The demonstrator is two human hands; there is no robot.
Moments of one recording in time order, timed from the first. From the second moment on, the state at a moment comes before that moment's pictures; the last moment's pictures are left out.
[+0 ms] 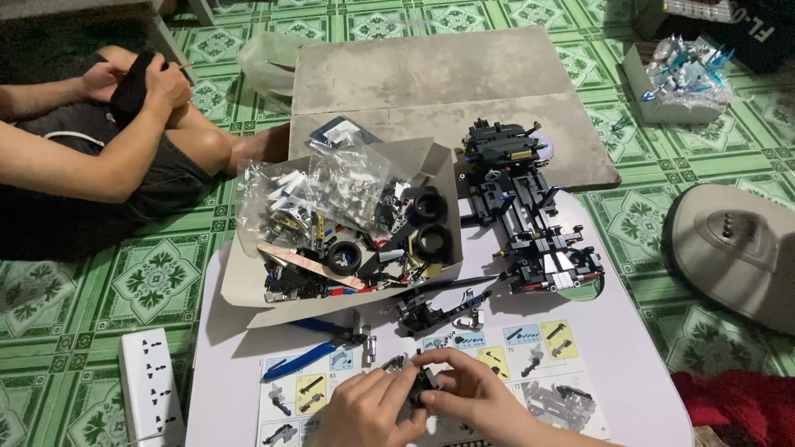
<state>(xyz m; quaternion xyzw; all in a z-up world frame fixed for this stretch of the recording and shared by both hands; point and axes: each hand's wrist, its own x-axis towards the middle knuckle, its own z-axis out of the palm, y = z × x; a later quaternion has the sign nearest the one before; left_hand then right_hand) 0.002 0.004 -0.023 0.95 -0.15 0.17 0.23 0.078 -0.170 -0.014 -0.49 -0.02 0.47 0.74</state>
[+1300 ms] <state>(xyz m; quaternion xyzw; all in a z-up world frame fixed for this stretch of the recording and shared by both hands) 0.001 0.003 -0.013 0.92 -0.19 0.25 0.21 0.071 -0.175 -0.008 -0.53 -0.06 0.43 0.73</state>
